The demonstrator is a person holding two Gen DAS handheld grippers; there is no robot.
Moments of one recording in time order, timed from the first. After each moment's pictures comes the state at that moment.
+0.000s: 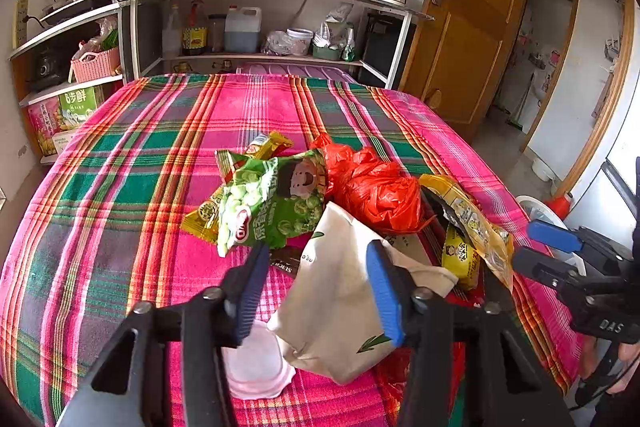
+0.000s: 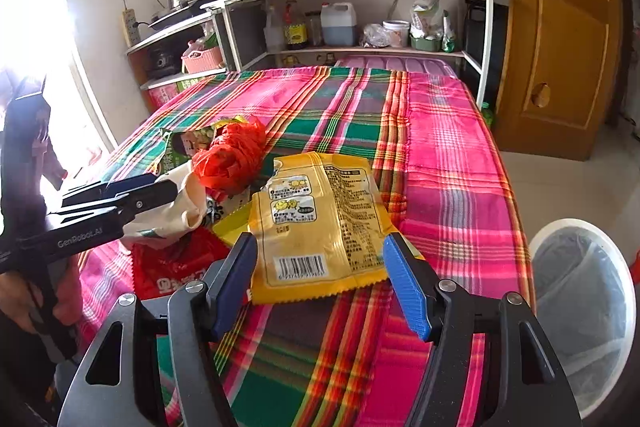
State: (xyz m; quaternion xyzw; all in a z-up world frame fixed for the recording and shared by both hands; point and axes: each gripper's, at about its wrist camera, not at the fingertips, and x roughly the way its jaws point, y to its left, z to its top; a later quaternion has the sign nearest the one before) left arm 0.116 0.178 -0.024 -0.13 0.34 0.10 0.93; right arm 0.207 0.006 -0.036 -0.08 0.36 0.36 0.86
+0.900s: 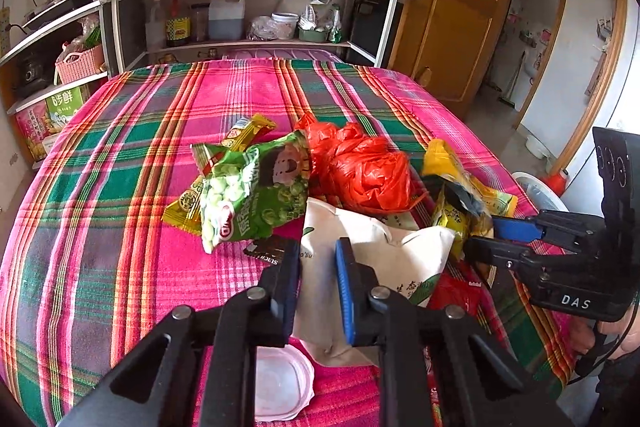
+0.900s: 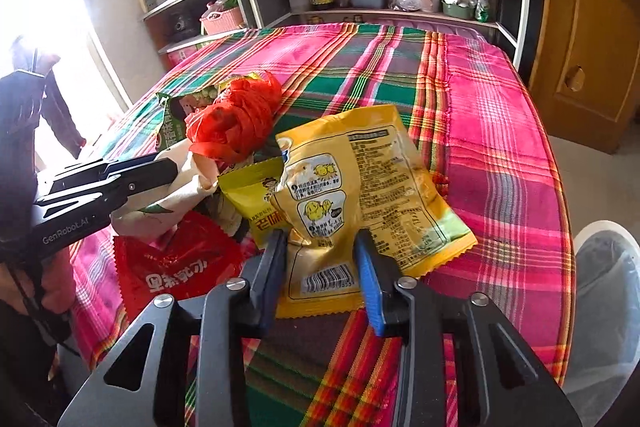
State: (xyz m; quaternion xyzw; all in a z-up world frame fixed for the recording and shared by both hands) left arm 0.122 0.172 -0.026 -0.11 0.37 0.07 0.92; right arm 0.222 0.022 -0.057 -0.10 0.41 0.39 0.81
